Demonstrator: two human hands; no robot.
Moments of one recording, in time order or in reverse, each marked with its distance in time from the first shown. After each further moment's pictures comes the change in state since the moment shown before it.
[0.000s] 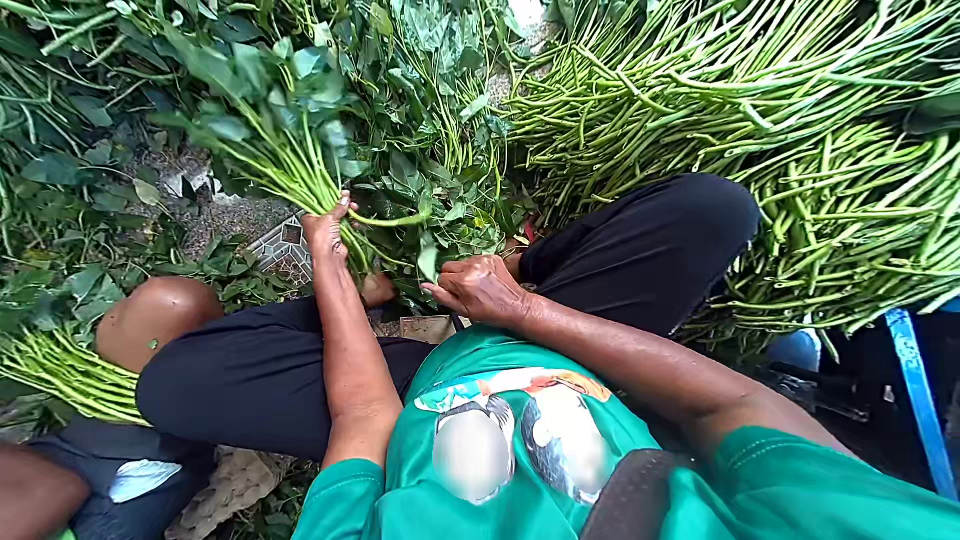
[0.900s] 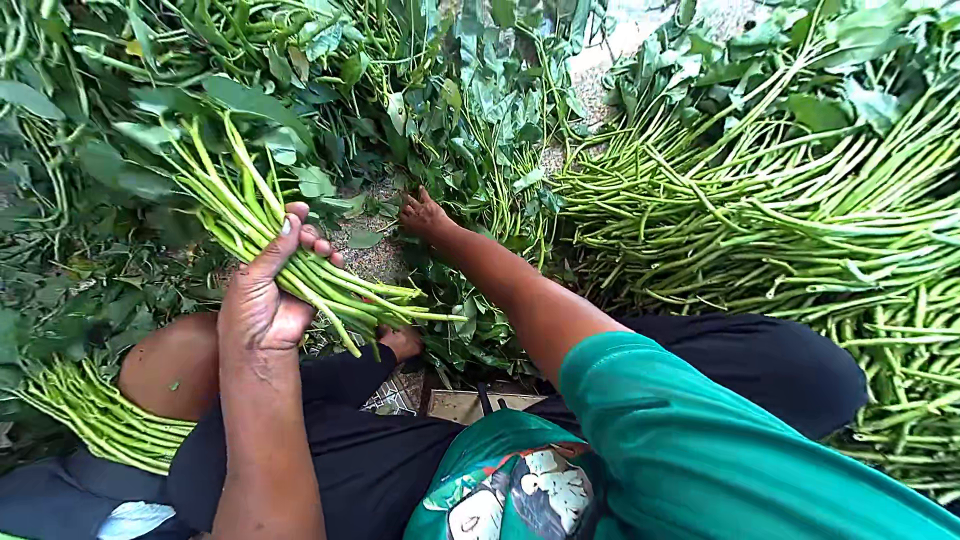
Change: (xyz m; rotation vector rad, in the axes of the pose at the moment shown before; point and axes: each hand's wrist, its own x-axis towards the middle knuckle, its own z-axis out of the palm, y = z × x) left_hand -0.055 0.157 -0.047 -0.415 -0.299 0.083; right_hand 0.287 0.150 0.129 -0.371 -0.626 0.127
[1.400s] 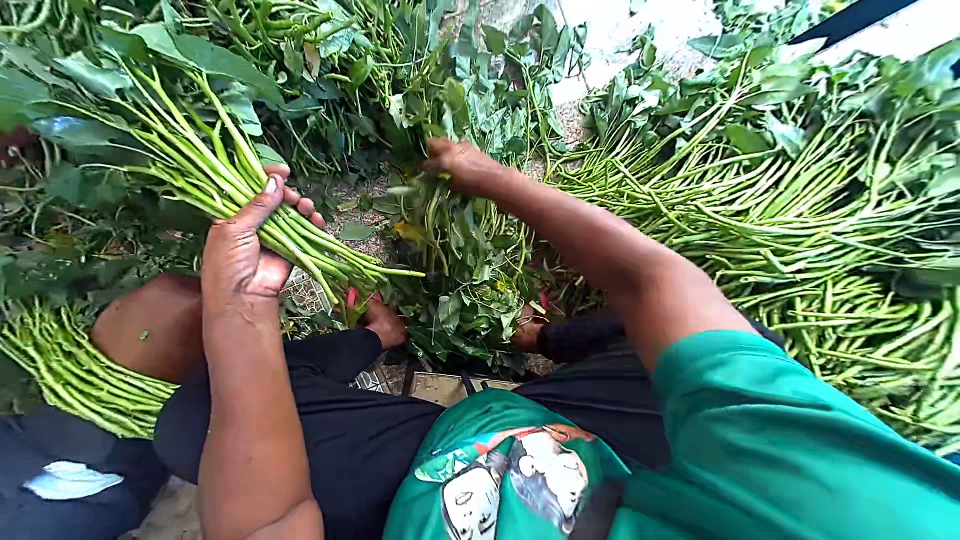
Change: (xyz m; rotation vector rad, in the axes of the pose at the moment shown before) left_hand 0.000 0.008 -0.012 0.095 0.090 0.116; right_hand -0.113 0.055 -0.119 0.111 0.309 -0.219
